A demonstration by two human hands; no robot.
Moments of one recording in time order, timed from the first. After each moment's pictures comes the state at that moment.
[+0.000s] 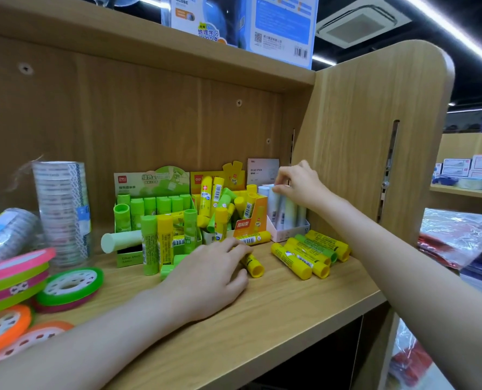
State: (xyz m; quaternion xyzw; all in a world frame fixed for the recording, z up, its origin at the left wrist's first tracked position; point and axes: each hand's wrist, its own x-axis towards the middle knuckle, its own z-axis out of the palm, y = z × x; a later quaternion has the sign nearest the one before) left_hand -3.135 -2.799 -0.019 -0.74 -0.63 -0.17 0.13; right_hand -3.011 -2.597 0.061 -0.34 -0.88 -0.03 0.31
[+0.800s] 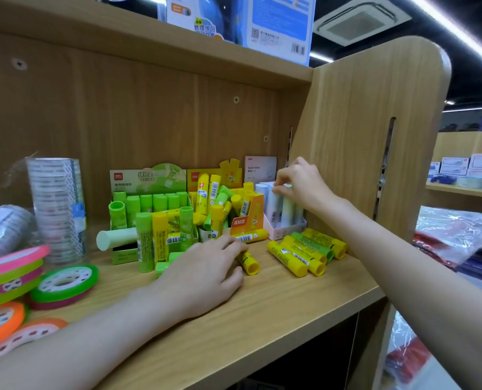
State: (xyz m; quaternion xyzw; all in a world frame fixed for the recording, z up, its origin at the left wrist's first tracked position) left_hand -3.134 -2.798 -0.020 -0.74 -0.64 -0.17 0.14; right_hand -3.005 -2.601 0.059 -0.32 -0.88 -0.11 0.34
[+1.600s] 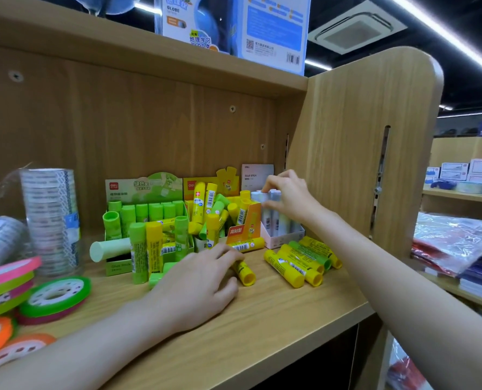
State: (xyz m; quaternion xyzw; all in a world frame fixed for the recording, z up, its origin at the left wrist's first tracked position) left_hand -3.139 -2.796 -0.024 -0.74 -0.63 -0.19 0.14; right_hand -3.014 -2.595 0.046 -0.30 -0.89 -0.02 0.34
